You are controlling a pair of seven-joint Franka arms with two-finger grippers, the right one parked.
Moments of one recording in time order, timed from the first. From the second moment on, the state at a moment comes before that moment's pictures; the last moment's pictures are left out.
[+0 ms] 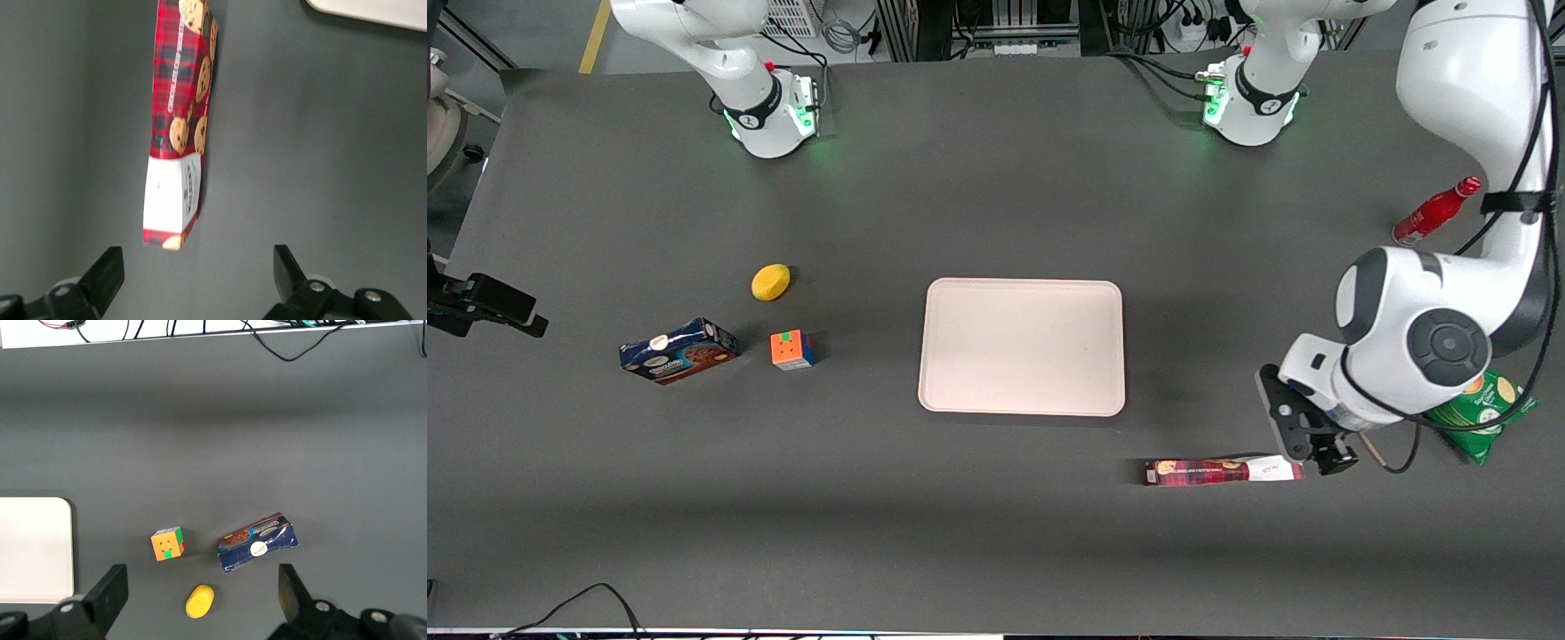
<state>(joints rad) -0.02 0.54 -0.17 -1.53 0.14 2.11 1.16</state>
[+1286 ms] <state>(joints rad) -0.06 0.79 -0.19 -1.44 0.14 2.35 1.16</state>
